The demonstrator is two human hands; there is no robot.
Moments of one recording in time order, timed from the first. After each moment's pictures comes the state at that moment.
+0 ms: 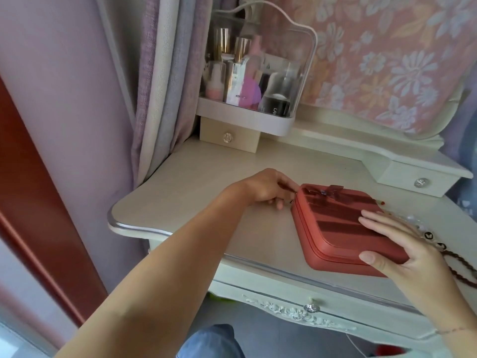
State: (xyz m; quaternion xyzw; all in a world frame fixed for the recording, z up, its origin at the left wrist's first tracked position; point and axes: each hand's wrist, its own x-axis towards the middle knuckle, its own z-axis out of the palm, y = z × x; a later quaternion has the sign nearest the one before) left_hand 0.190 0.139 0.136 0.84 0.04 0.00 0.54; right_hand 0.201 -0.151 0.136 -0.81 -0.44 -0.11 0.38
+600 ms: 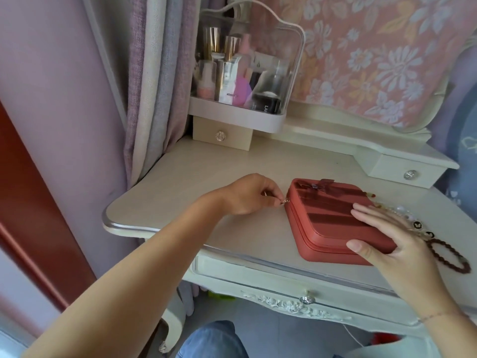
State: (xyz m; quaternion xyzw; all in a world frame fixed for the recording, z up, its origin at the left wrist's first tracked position) left_hand 0.139 0.135 0.142 0.90 -0.01 0.05 0.42; right_hand 0.195 -0.148 0.129 -0.82 -0.40 -0.14 0.39
